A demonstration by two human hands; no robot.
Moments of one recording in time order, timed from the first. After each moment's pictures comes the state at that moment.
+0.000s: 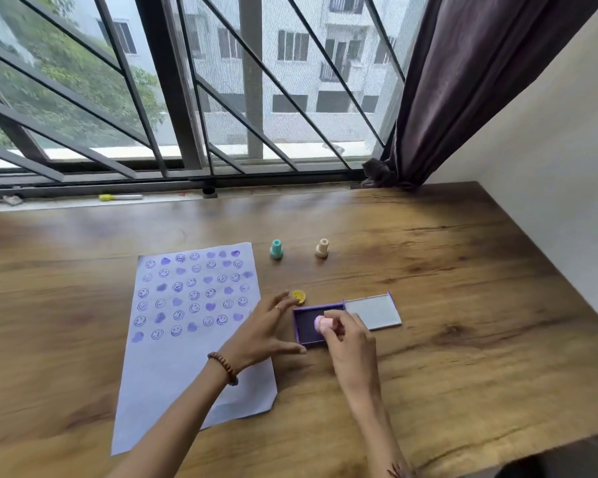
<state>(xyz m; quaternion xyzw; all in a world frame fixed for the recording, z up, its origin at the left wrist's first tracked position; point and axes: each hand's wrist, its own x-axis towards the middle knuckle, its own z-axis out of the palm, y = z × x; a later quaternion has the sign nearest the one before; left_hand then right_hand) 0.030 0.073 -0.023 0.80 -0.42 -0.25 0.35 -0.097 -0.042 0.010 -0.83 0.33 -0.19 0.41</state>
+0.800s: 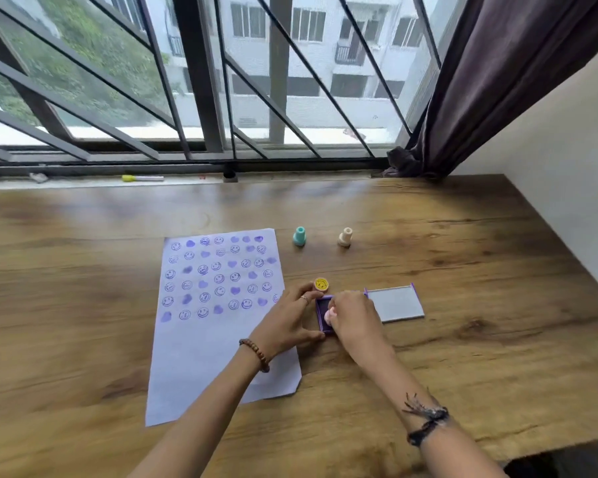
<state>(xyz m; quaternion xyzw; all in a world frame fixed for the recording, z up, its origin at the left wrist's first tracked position) 0.021 0.072 -0.022 0.81 -0.43 -0.23 0.33 -0.053 -0.039 0.026 -0.94 0.29 0.06 0.19</state>
